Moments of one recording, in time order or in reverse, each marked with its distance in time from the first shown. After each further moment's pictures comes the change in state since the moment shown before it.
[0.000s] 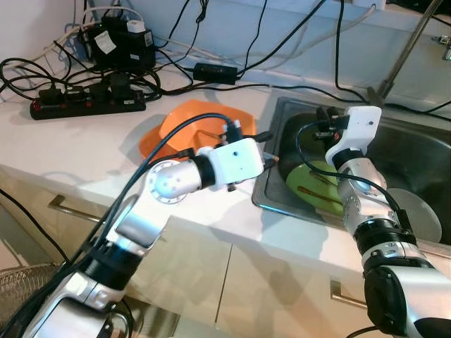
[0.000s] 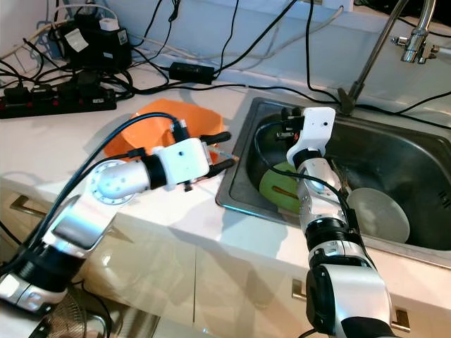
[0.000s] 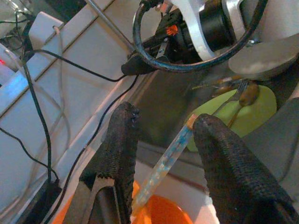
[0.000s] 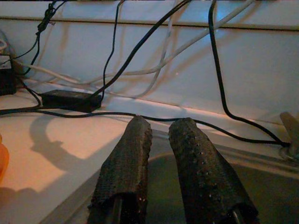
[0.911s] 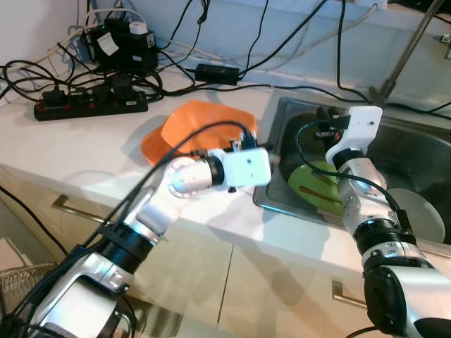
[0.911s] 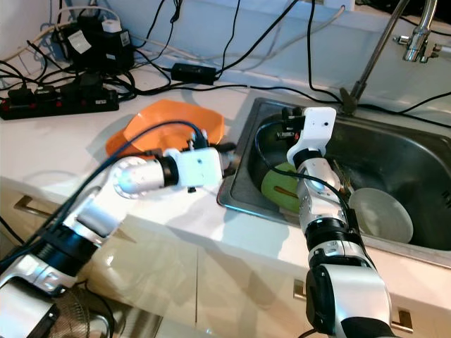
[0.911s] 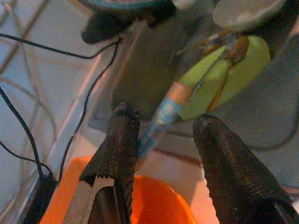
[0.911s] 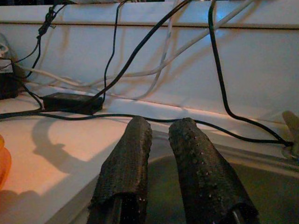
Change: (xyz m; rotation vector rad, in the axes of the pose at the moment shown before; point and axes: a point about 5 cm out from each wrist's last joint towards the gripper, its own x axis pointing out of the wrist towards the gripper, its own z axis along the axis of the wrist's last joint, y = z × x) left arm 0.023 -0.009 -0.022 0.141 0.132 -0.101; right arm 0.000 0.000 0.000 0.007 -0.004 -0.007
